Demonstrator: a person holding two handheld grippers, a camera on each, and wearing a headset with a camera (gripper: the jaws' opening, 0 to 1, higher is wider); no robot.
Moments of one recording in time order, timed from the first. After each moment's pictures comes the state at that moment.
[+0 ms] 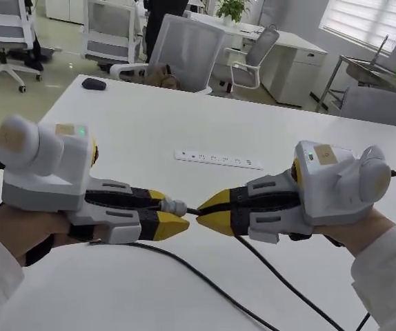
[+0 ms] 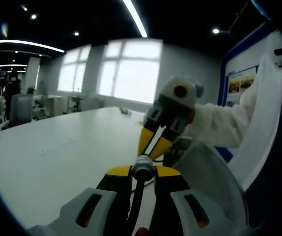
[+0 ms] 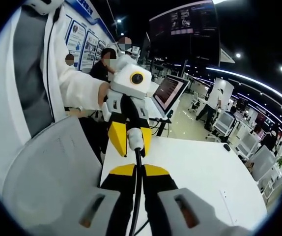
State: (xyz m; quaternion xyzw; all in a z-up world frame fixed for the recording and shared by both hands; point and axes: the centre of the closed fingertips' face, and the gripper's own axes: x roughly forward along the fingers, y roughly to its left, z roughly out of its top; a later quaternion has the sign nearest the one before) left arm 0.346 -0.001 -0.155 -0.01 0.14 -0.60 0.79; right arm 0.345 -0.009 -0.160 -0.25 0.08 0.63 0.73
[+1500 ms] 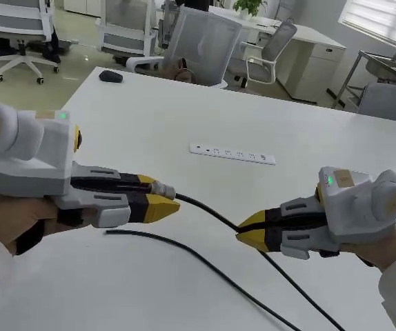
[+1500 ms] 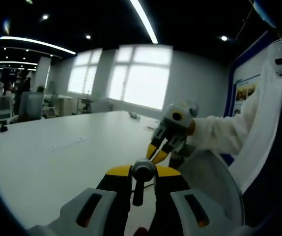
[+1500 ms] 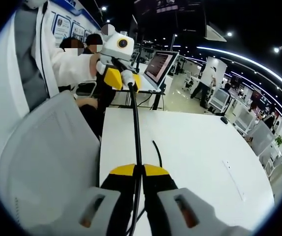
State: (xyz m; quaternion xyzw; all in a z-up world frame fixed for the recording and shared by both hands) left arm 0.352 0.035 -0.149 -0.04 0.13 -0.56 0.81; right arm 0.356 -0.060 -0.219 -0.26 0.17 0.59 0.75
